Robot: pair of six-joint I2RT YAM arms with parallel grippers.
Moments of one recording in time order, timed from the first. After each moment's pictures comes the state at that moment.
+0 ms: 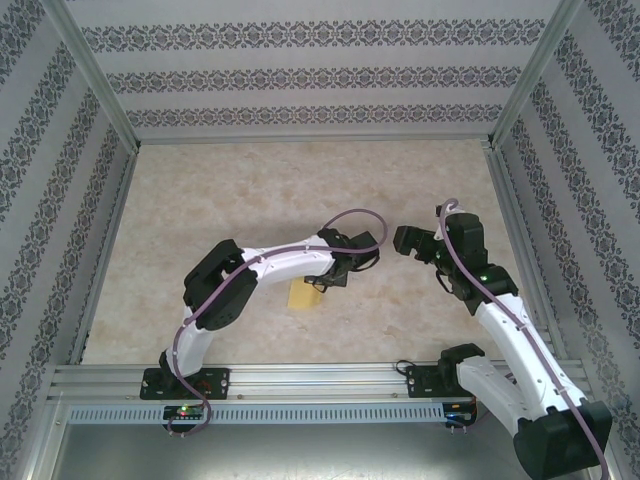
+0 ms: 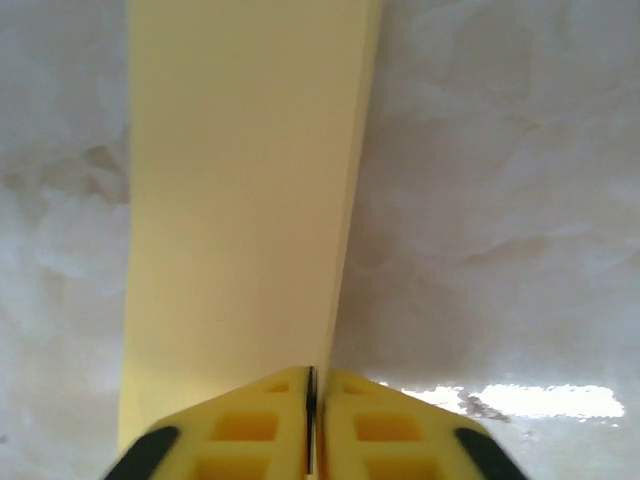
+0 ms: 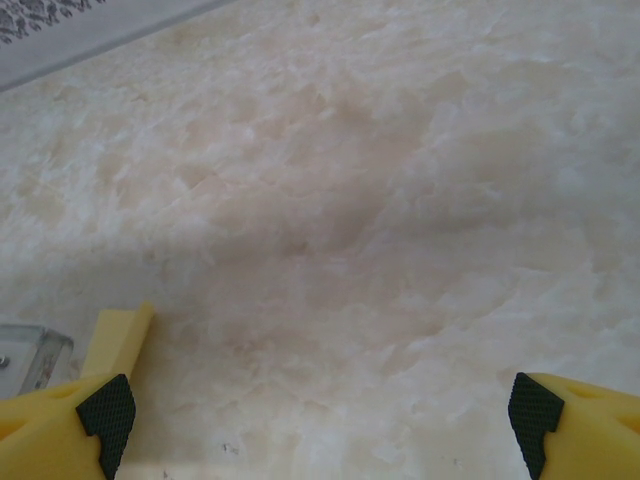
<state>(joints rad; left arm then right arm) -0.95 2.08 1.58 -0.99 -0.34 -0.90 0.20 0.86 0.70 -0.49 -0.07 0.42</state>
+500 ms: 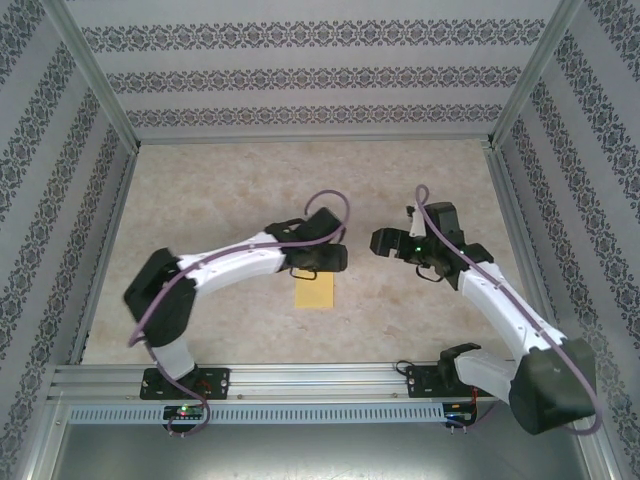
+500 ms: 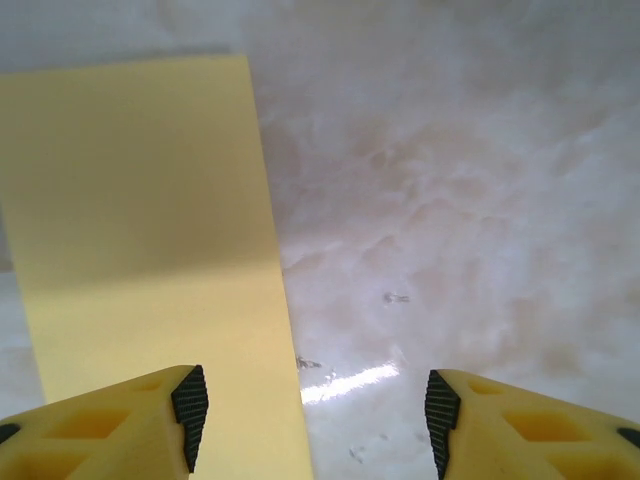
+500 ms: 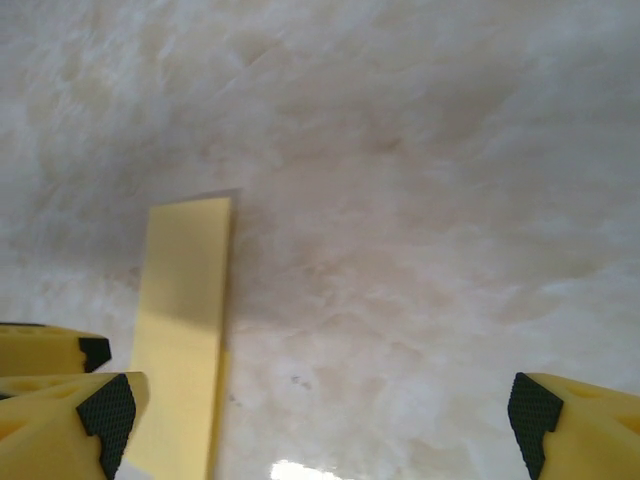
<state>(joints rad) -0.82 1.68 1.23 -0.54 -0.02 -0.77 0.27 1.14 0.75 -0.44 -0.33 0.46</state>
